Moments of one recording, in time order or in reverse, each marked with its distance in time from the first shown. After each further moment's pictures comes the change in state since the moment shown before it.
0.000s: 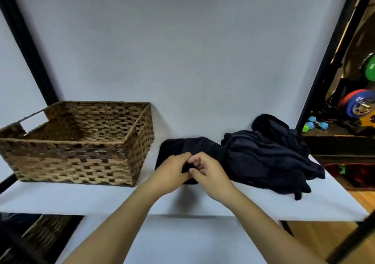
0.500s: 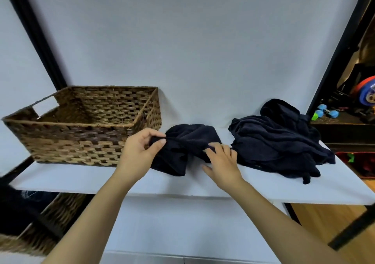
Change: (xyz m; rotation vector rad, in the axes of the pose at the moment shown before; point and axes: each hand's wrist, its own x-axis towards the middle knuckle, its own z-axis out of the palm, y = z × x) left_hand -0.073 -0.006 -0.056 -0.434 0.490 -0.112; right_hand 0.003 0.061 0.011 -0.928 0.060 0.018
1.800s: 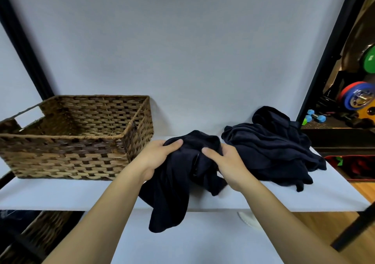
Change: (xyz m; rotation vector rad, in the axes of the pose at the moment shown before) left_hand 0.046 0.011 0.050 -0.304 -0.288 -0.524; right_hand 0.003 -0.007 -0.074 1.291 -0.053 0.267
